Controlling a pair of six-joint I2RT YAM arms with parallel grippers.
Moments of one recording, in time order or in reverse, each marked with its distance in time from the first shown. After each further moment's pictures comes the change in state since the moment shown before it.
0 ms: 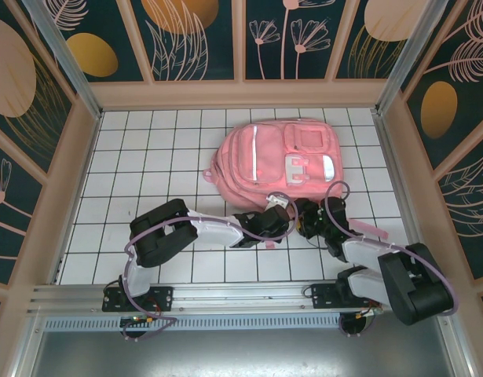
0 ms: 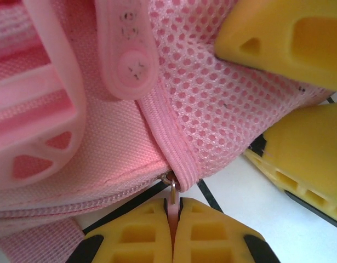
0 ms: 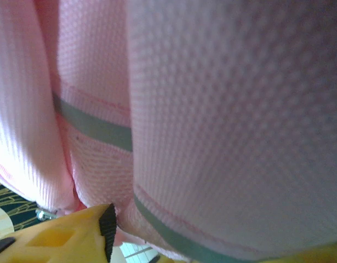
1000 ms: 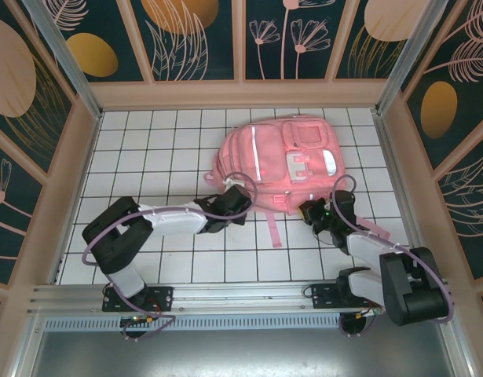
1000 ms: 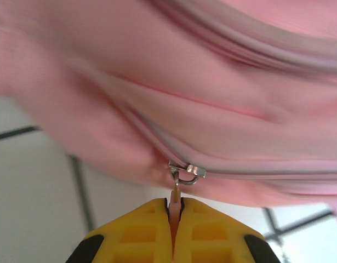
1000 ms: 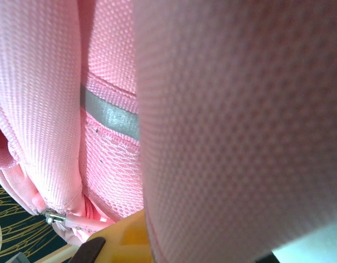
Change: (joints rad) left arm 0.267 -0.313 -0.237 -0.178 -0.020 0.008; right arm -0.167 -0.026 0.064 -0.160 -0.108 -0.173
